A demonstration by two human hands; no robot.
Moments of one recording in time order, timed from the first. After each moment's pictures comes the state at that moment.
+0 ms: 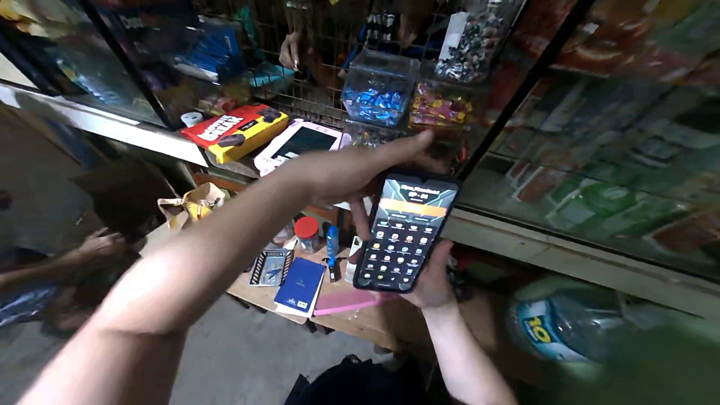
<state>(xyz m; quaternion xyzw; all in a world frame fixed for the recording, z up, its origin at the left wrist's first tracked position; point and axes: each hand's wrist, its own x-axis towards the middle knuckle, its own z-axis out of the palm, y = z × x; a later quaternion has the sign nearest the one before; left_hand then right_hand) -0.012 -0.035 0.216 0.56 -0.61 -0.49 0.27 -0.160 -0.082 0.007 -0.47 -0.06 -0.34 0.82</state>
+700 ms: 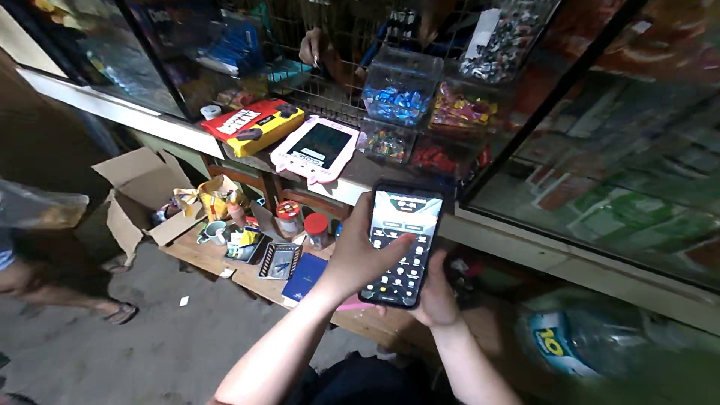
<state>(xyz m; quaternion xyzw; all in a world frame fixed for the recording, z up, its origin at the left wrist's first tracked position) -0.003 -0.020 0.065 0.46 -0.55 -0.33 0.61 -0.153 -0.058 0.003 -0.47 0.04 -0.35 0.81</state>
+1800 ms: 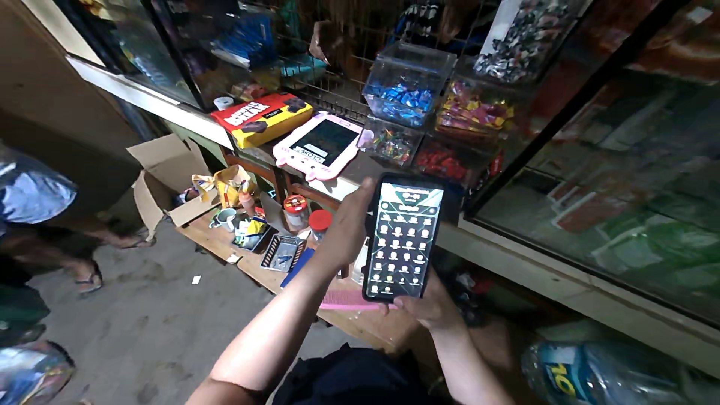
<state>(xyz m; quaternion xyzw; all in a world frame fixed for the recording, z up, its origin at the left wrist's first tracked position) -0.009 -0.062 0.067 0.47 -0.51 -0.35 0.63 -0.183 -0.095 -0.024 -0.53 0.01 -0.37 0.76</state>
